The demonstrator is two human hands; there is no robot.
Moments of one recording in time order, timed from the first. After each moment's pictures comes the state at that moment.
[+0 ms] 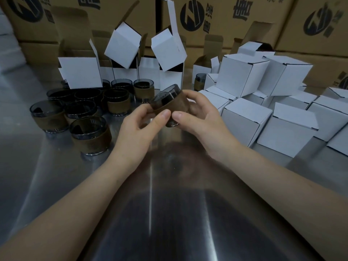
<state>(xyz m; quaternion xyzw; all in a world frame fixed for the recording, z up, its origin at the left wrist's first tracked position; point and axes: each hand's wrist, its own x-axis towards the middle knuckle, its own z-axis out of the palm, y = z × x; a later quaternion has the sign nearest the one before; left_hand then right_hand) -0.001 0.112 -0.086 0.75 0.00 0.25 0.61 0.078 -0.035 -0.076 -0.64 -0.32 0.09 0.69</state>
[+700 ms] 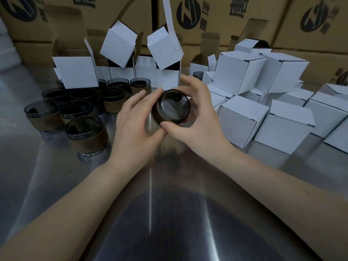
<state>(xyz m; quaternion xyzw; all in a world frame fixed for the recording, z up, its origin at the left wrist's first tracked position) -0.005 0.107 -0.085 0.87 -0.01 0.36 0.34 0.066 -0.030 -0.077 -0.73 -0.38 -0.12 0.56</state>
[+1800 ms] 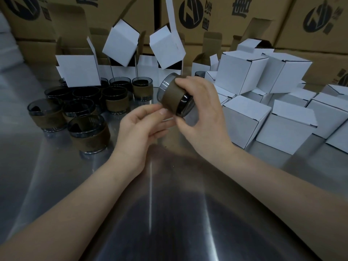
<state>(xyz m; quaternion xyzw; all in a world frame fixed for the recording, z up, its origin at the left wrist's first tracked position) -0.001 0.102 -0.086 0.60 0.03 0.20 0.77 0.068 -0.032 -0.074 -0.76 -0.41 -0.30 0.41</state>
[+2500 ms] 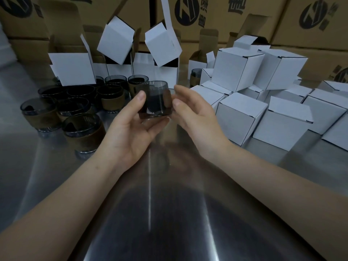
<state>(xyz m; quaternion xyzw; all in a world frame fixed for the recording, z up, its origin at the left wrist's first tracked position) 0.006 0.120 -0.089 0.48 -0.06 0.11 0.87 0.062 -0.024 -0.072 -0.64 -0.24 0.08 0.72</state>
